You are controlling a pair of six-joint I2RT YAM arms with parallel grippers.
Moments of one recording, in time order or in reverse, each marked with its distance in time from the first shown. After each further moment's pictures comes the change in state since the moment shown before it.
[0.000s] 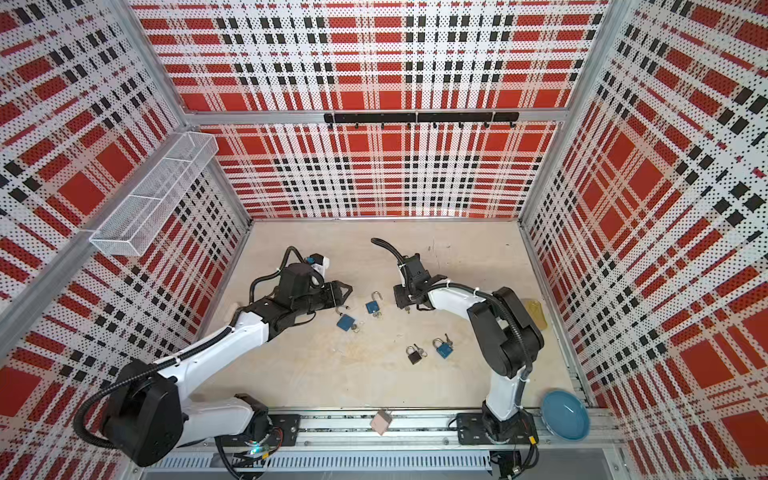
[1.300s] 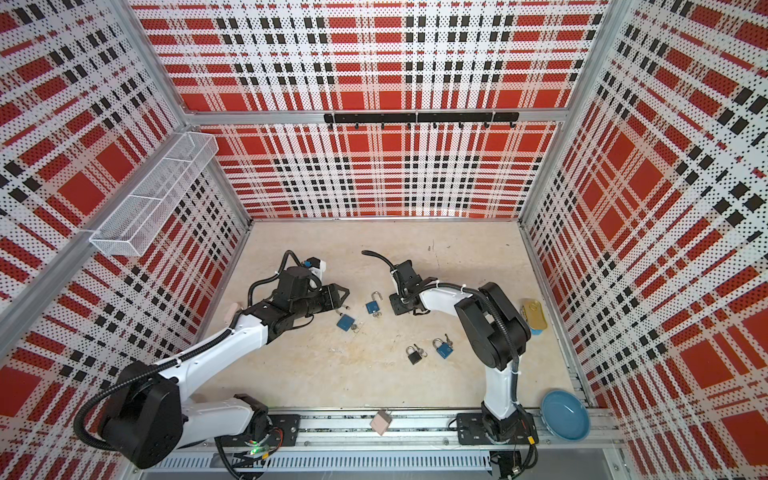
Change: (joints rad) left arm 0.019 -0.002 -0.038 0.011 0.005 -0.027; right arm 0.046 0.080 0.021 -0.046 0.042 -0.074
